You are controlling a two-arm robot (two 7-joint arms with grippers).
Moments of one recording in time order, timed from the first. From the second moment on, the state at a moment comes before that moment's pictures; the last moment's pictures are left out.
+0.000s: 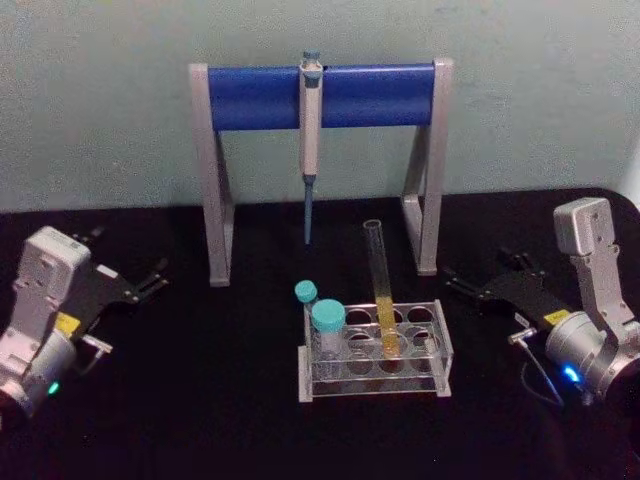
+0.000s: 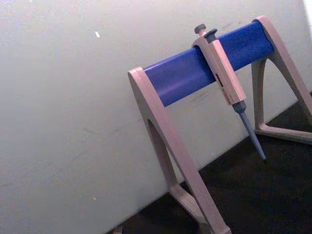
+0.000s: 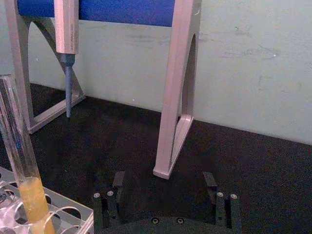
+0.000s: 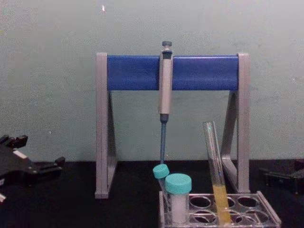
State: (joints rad) left arm -0.20 0.60 0.45 -1.41 -0.25 -0.12 0.03; right arm 0.17 0.40 -0.28 -1.44 0.35 0.14 0.19
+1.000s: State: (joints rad) left arm -0.20 0.60 0.45 -1.41 -0.25 -0.12 0.03; right arm 0.17 0.40 -0.28 -1.45 0.34 0.13 0.19
